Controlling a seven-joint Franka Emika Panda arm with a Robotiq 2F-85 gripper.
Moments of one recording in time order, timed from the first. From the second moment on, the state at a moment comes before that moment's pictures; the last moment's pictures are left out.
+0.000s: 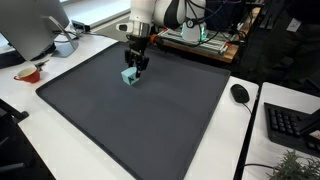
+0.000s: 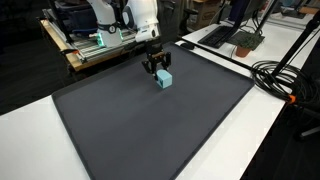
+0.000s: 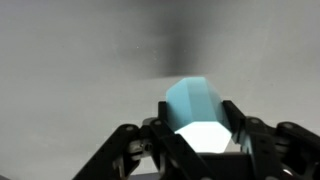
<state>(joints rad) -0.06 0.34 0.02 -2.50 0.07 3.29 0.02</state>
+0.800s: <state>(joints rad) -0.05 0.35 0.01 -2.49 0.07 3.29 0.02</state>
